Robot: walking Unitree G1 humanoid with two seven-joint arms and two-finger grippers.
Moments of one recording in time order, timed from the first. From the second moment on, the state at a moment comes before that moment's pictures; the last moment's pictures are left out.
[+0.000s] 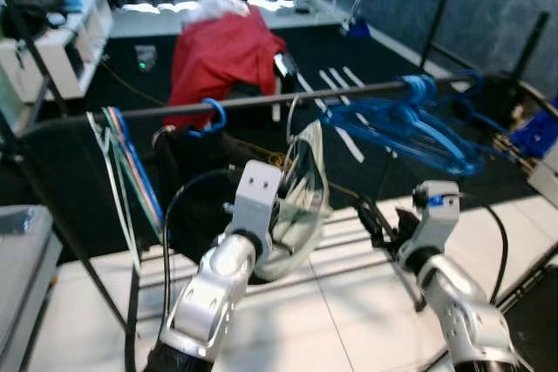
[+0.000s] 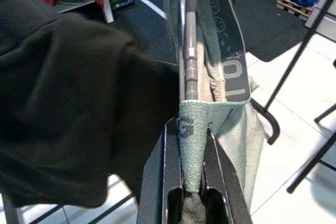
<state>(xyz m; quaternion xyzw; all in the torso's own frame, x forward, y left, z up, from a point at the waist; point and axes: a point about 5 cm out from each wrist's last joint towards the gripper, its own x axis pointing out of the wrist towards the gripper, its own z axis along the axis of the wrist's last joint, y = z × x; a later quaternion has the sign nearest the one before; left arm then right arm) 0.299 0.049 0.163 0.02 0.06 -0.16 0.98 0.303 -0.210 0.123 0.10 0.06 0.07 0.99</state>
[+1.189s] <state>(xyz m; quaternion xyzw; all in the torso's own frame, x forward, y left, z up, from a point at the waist) 0.289 0.011 0.146 -0.04 0.19 -0.23 0.95 0.307 -0.206 0.122 0.11 0.07 0.08 0.99</state>
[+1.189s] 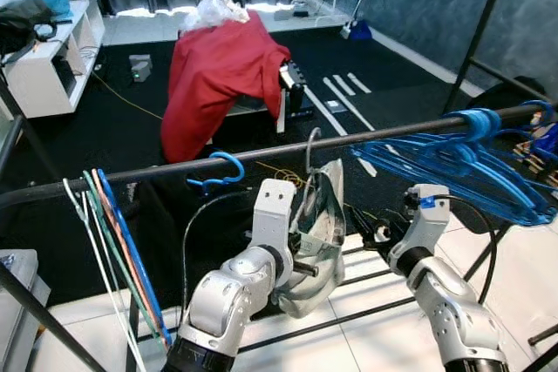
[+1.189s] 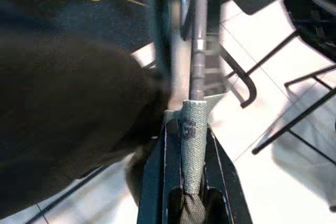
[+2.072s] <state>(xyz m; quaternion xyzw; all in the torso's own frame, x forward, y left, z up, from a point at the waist) 0.286 0.018 0.139 0.03 0.16 -0.21 0.96 0.306 -0.212 0.121 0.10 0.07 0.08 0.99</state>
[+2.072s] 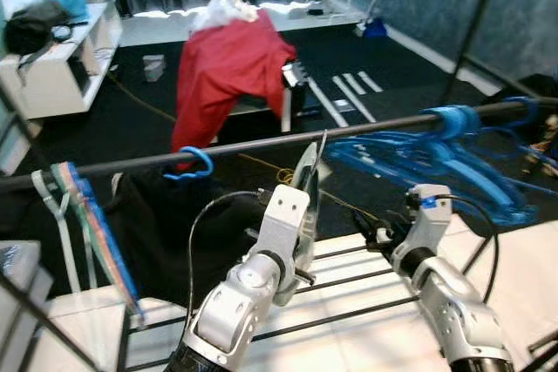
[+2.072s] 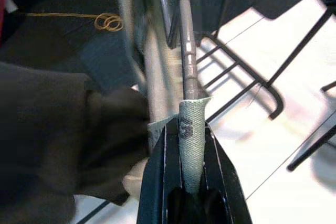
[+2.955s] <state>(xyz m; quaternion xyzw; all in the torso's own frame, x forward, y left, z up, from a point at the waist) 0.304 0.098 0.132 0.05 0.15 -0.01 0.99 0.302 -0.184 0.118 0.05 0.11 0.20 0.97</state>
